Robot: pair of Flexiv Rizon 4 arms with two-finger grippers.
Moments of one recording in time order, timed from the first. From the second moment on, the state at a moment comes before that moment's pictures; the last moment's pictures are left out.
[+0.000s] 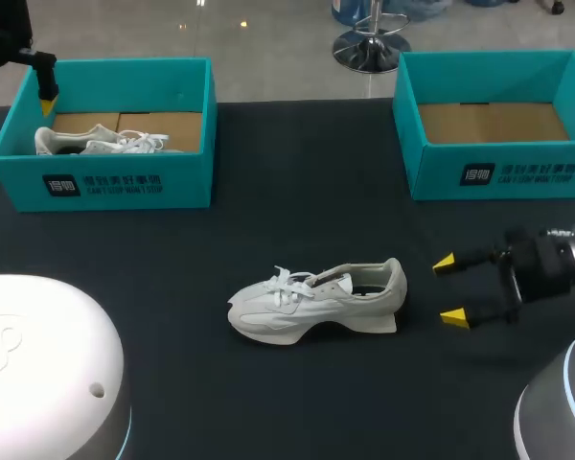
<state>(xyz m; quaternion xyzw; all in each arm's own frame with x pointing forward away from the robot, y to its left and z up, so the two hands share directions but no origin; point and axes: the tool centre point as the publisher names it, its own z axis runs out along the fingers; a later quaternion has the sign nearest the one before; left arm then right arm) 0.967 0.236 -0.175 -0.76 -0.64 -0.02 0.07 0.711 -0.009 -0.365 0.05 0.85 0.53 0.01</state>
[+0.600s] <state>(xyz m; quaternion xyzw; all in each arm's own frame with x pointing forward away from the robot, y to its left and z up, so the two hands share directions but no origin) 0.967 0.236 -0.175 -0.76 -0.64 -0.02 0.07 0.720 -0.017 -0.401 0.03 0.83 0.55 0.07</state>
